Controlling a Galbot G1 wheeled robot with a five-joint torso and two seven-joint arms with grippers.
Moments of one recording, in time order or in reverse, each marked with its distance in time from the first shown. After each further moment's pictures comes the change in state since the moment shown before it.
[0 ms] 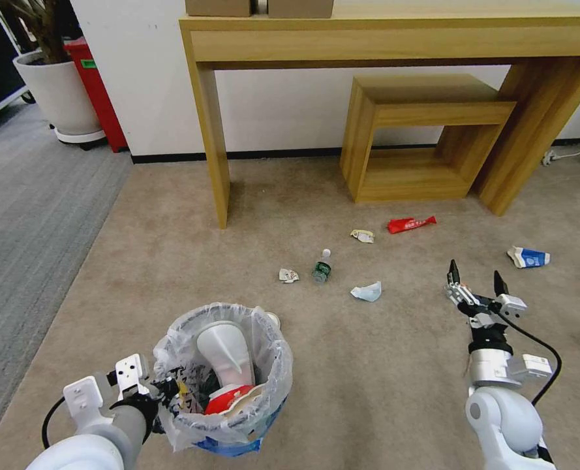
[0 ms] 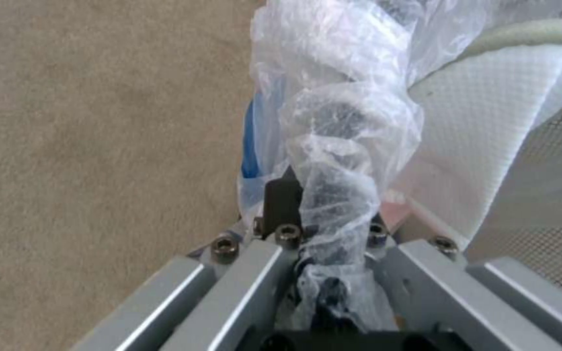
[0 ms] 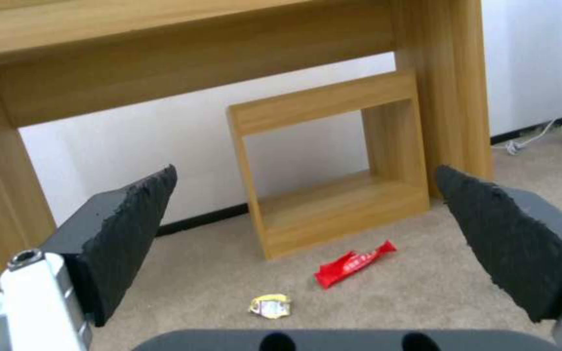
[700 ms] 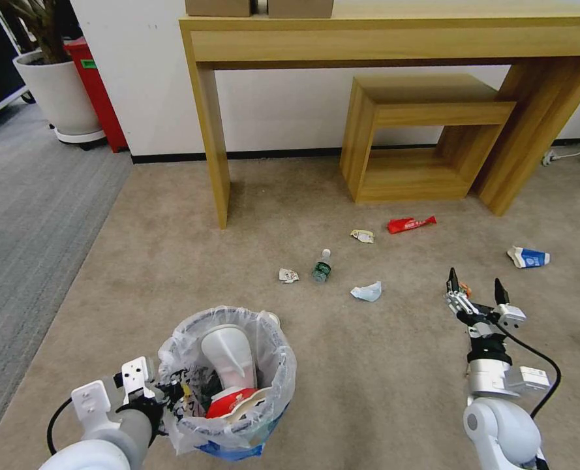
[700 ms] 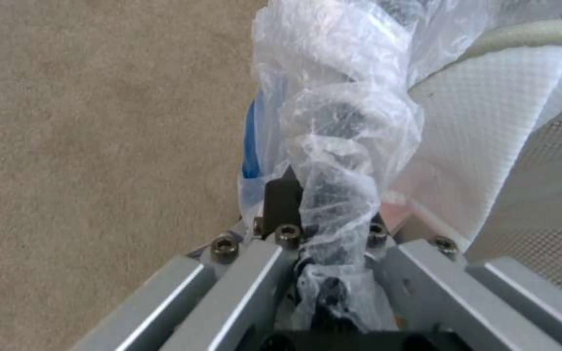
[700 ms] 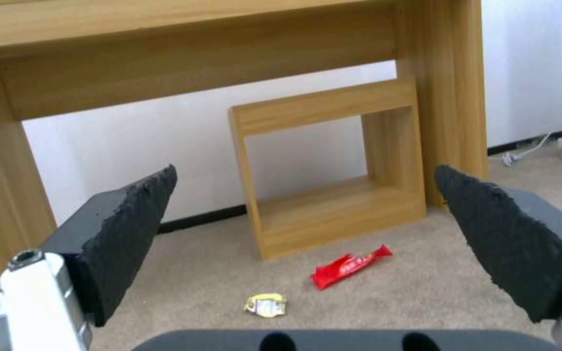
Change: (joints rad) left arm 0.016 -0.001 0.025 0.004 0.044 -0.006 0.018; right arm -0.027 0.018 -0.010 -0.001 -0.050 0.050 -0.004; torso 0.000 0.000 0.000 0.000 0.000
